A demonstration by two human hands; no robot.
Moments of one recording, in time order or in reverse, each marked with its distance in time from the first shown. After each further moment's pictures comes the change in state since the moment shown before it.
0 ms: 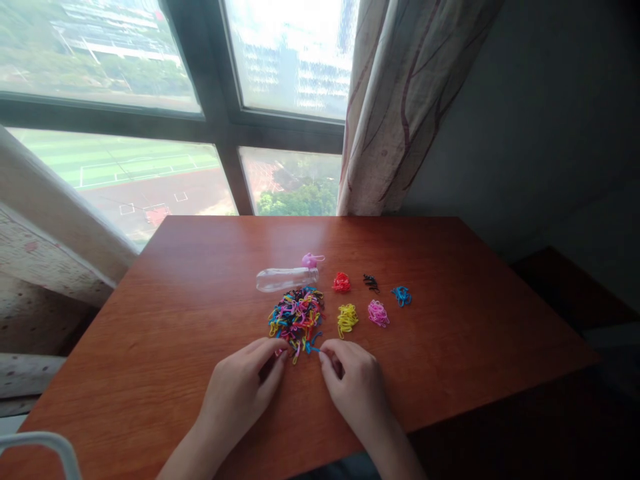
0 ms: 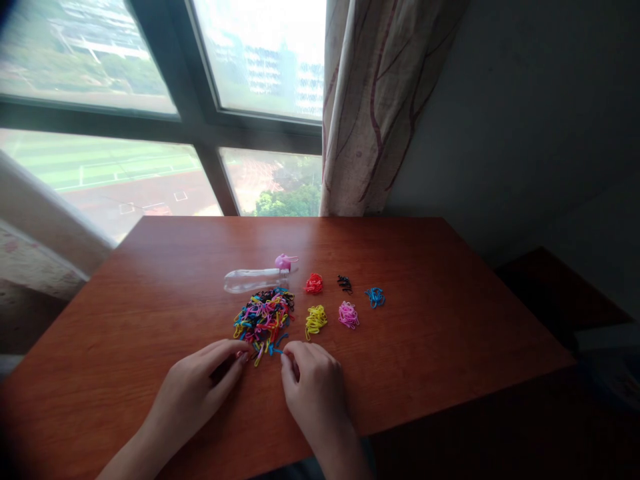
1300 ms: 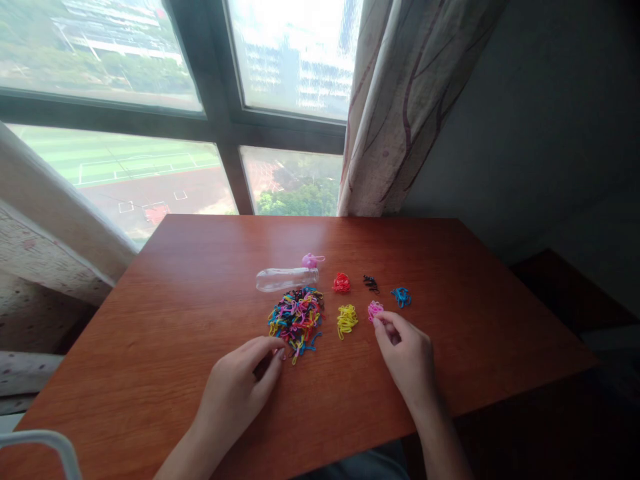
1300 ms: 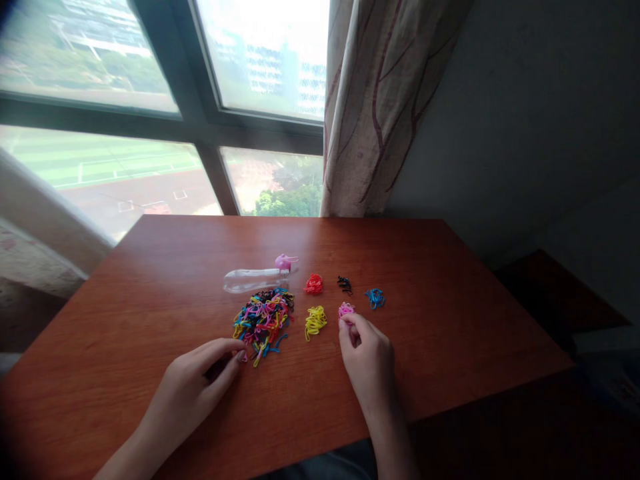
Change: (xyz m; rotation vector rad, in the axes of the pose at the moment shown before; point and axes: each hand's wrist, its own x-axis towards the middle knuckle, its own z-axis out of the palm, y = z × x) left_hand 0.002 0.001 -0.002 -0.111 0.074 -0.005; right_hand 0.017 0.060 -0.050 -0.063 0.268 0.161
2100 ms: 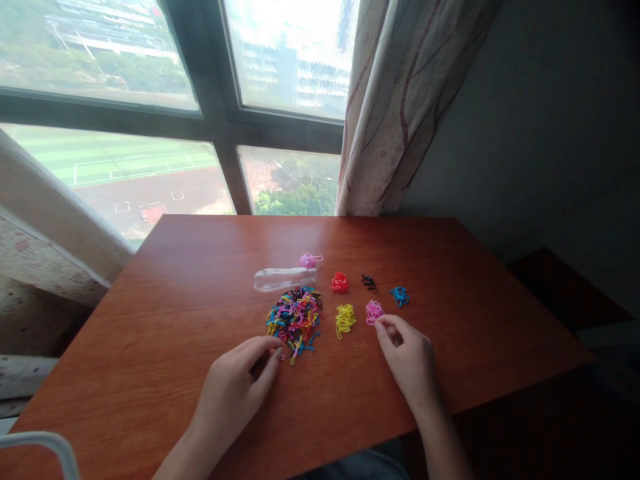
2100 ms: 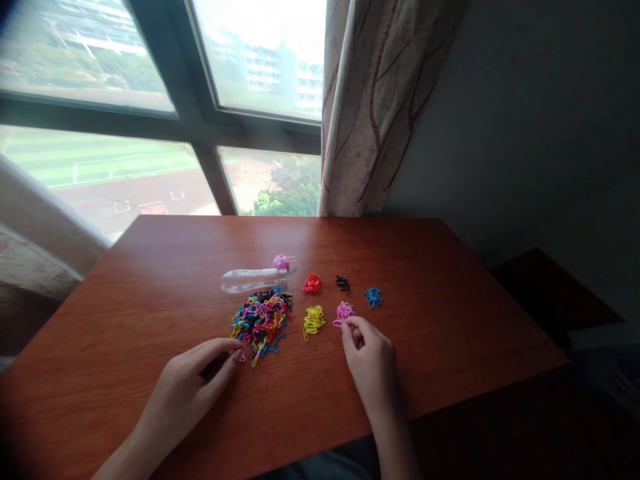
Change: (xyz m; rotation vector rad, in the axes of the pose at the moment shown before) left_hand 0.002 0.000 0.000 -0.026 0.039 0.006; right_hand -0.006 0.011 -0.001 0.039 -0.021 0.061
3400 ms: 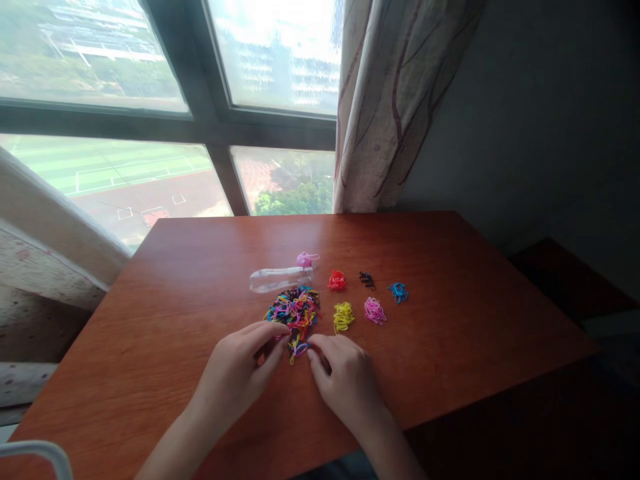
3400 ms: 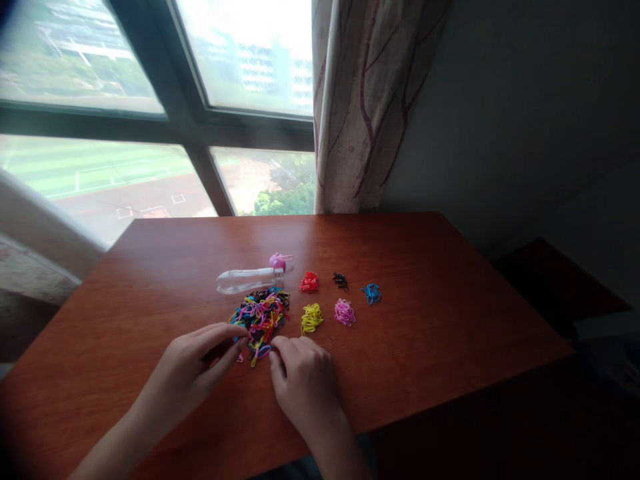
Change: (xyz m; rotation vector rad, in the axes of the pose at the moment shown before) left_hand 0.029 0.014 -0.014 0.009 -0.152 0.027; right_hand -0.031 -0.068 0.050 -0.013 -0.305 -0.293
